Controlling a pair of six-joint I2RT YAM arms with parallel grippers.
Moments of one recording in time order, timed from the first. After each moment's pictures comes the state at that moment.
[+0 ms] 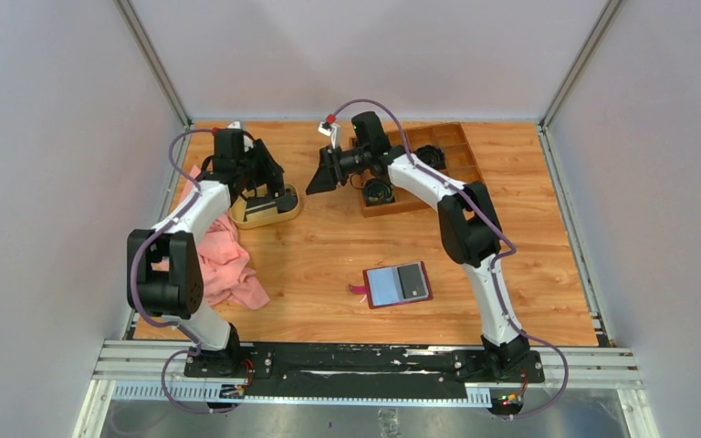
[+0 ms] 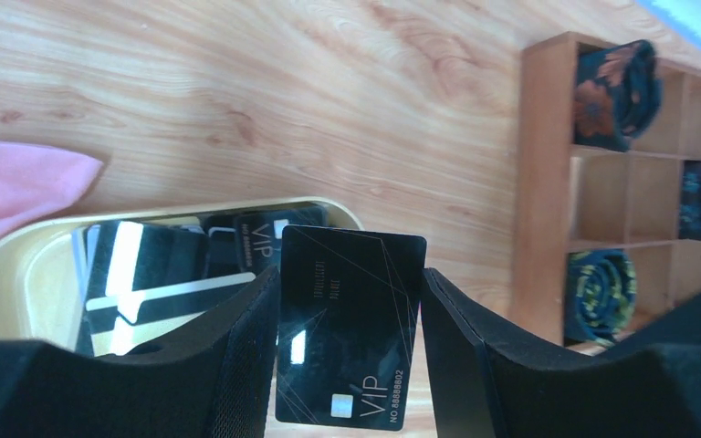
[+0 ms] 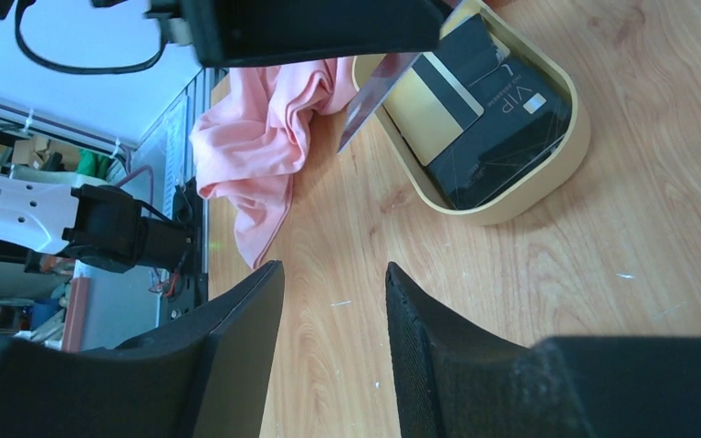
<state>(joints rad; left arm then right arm) -0.06 1.62 1.14 -0.17 0.11 -0.51 0.58 2.28 1.91 -0.16 -1.02 0.25</state>
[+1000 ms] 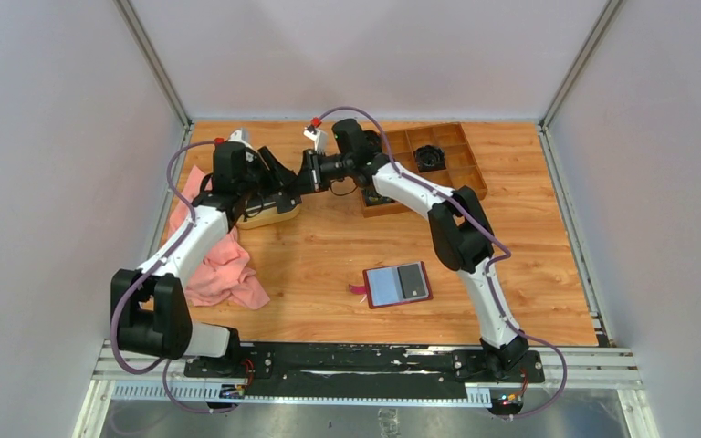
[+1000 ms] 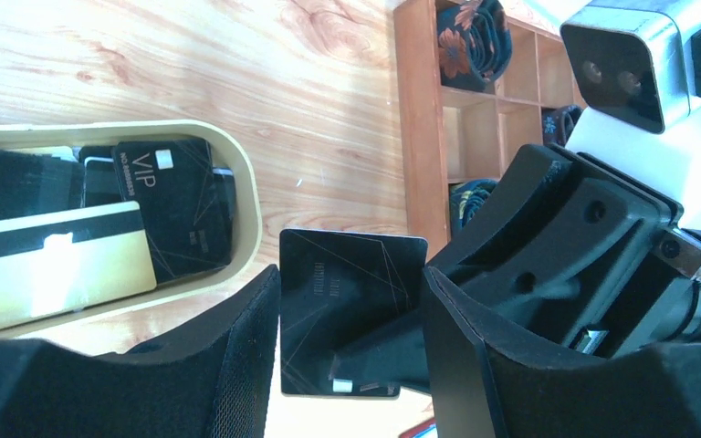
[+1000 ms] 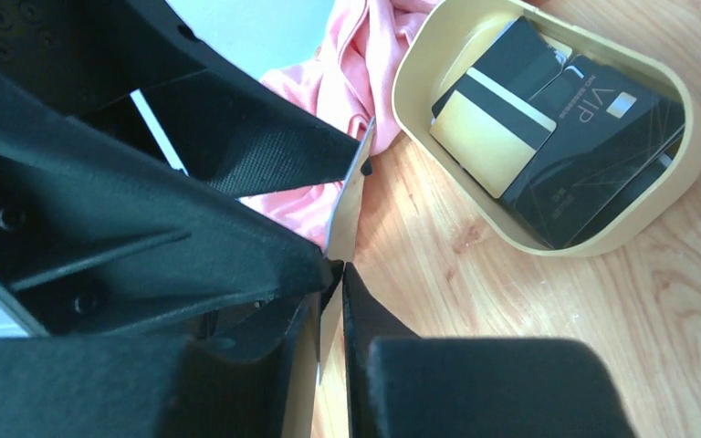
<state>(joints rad) -0.14 1.37 0.96 -0.09 0.20 -0.65 0.68 2.28 1.91 -0.04 -0.86 0.60</state>
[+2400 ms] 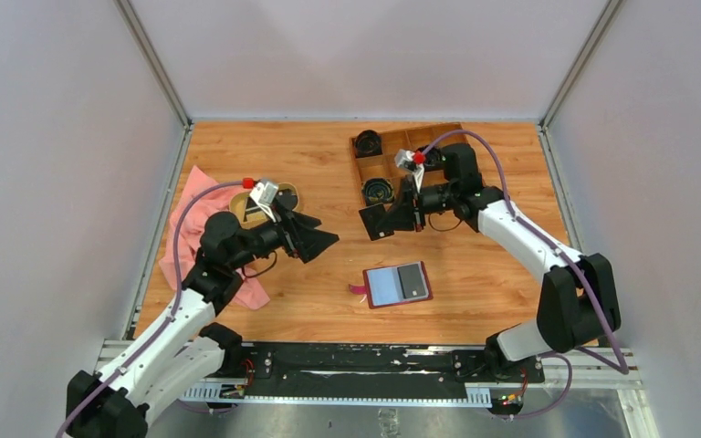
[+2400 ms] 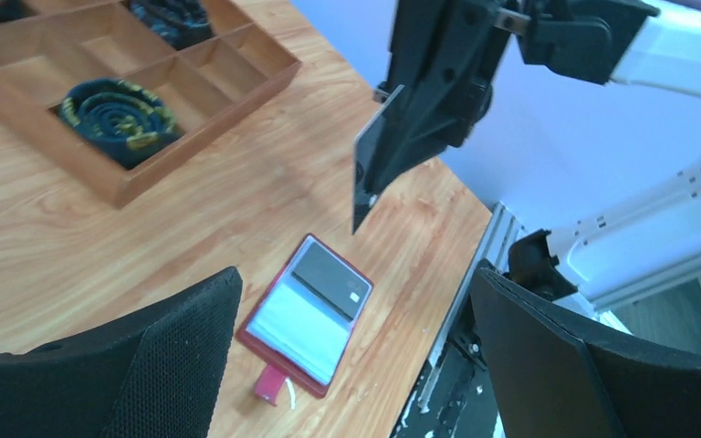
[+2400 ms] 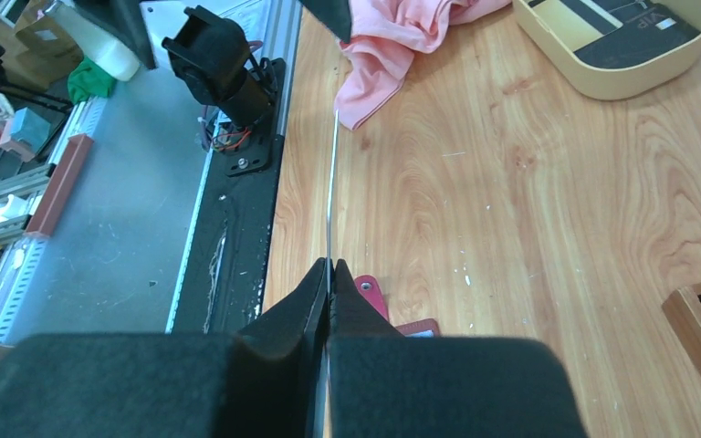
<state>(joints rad) -0.41 0.77 0.51 0.25 0.57 -0.59 0.39 1.45 1.05 -0.20 -1.26 -0.18</state>
